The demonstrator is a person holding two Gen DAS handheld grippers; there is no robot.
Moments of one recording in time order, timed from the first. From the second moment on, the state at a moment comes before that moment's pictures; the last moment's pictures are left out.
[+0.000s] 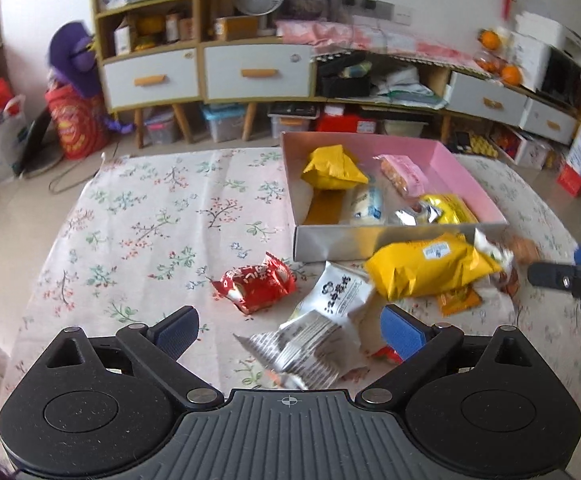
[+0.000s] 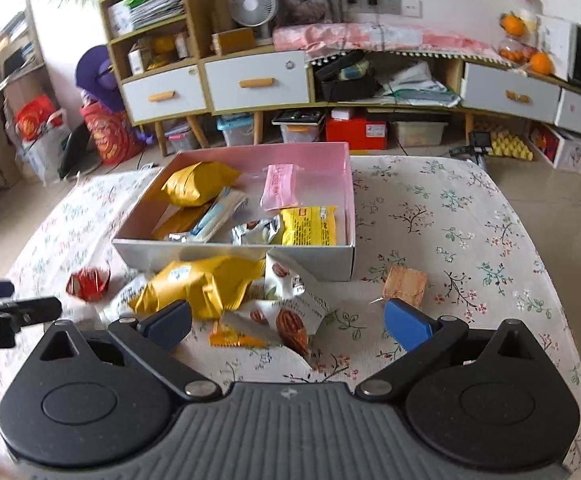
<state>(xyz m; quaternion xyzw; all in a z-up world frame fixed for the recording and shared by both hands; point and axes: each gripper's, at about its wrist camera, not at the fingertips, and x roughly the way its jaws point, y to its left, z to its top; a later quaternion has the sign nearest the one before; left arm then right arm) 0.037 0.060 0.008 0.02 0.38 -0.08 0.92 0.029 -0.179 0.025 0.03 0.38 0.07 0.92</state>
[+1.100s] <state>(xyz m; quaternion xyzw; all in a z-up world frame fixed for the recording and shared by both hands) 0.060 0.074 -0.061 0.02 0.41 -0.21 0.88 0.047 -0.161 -0.025 -0.07 0.36 0.12 0.92</state>
